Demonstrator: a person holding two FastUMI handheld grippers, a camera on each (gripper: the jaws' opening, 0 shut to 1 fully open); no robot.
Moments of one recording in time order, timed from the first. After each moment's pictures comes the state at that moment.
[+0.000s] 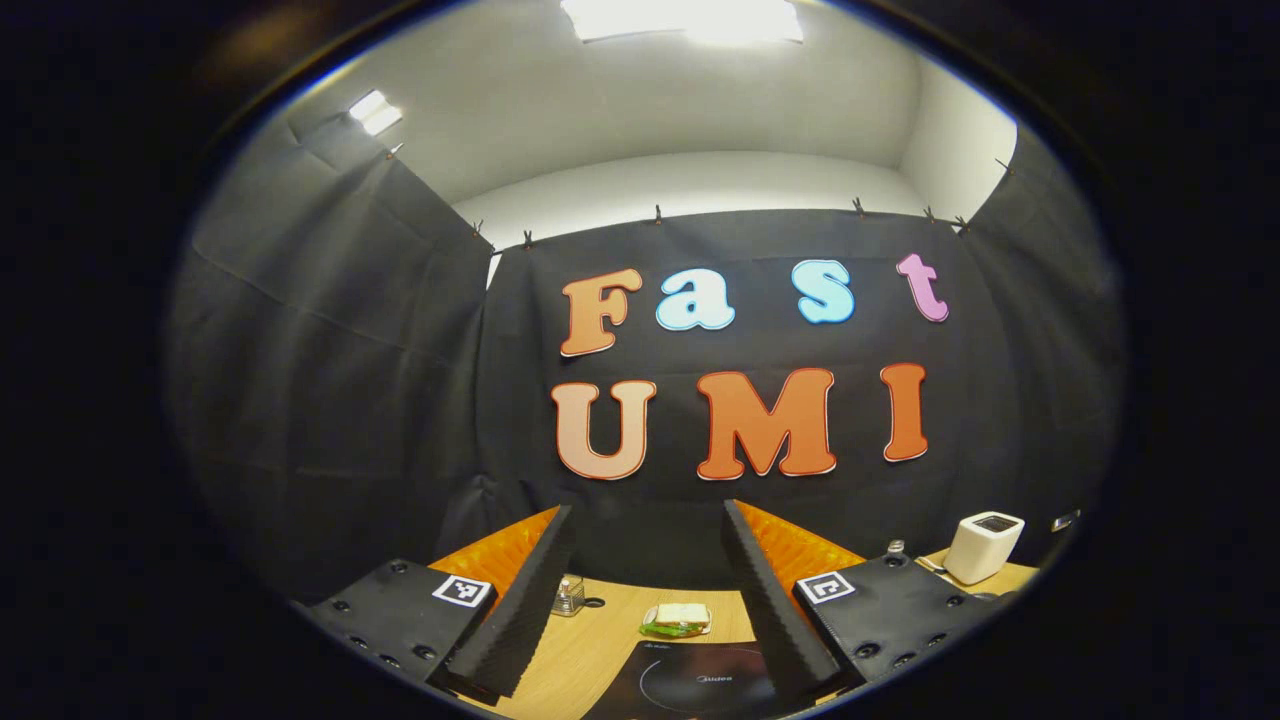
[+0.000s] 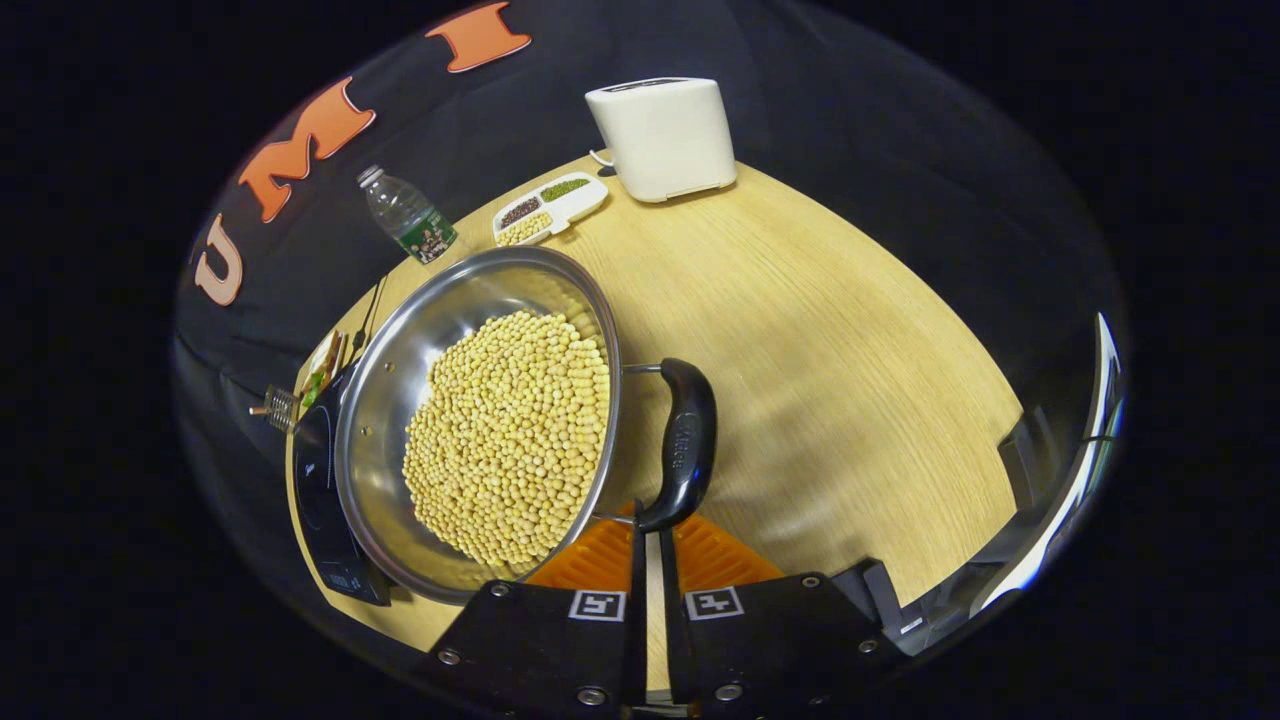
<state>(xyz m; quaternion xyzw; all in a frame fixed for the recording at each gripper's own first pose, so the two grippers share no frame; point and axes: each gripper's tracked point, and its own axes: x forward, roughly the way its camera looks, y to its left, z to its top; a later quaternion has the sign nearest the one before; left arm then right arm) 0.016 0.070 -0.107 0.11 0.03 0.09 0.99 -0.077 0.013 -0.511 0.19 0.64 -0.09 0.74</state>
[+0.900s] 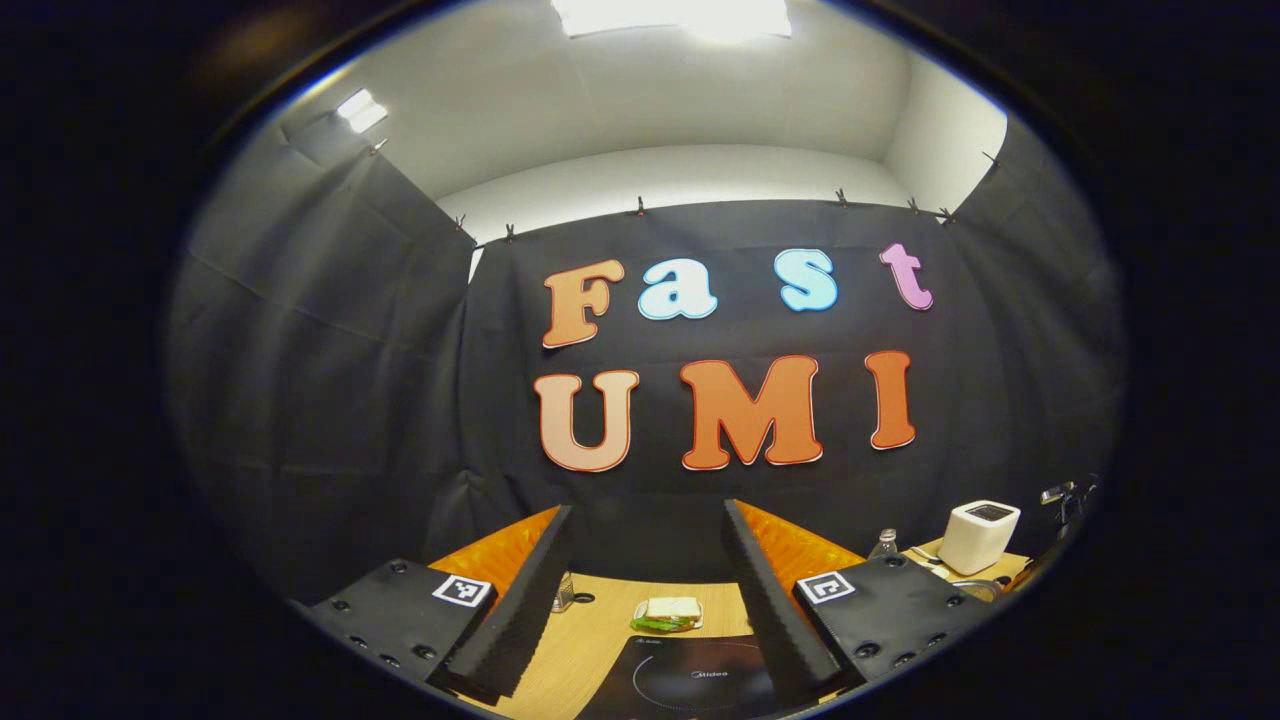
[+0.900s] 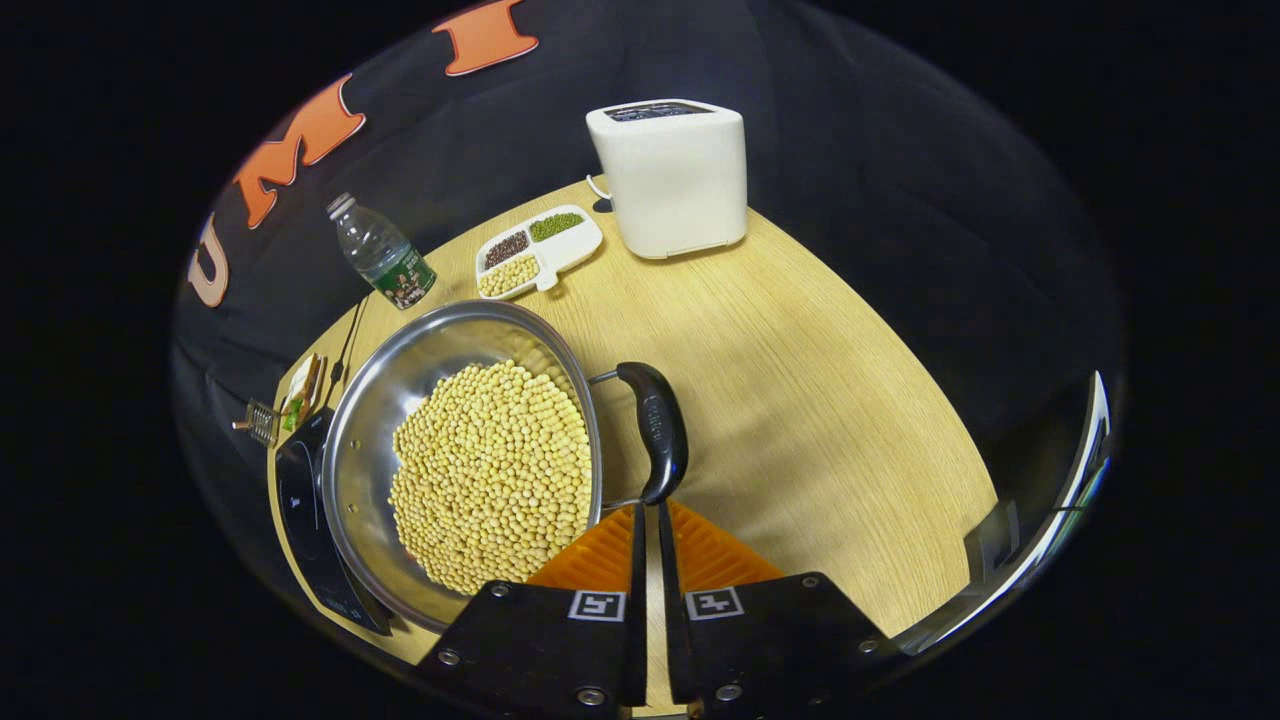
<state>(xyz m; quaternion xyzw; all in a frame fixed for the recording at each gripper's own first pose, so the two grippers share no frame) 0.021 0.056 -0.124 0.11 0.04 0.07 0.99 -0.013 -0.020 -0.519 0.15 0.63 -0.09 0.76</state>
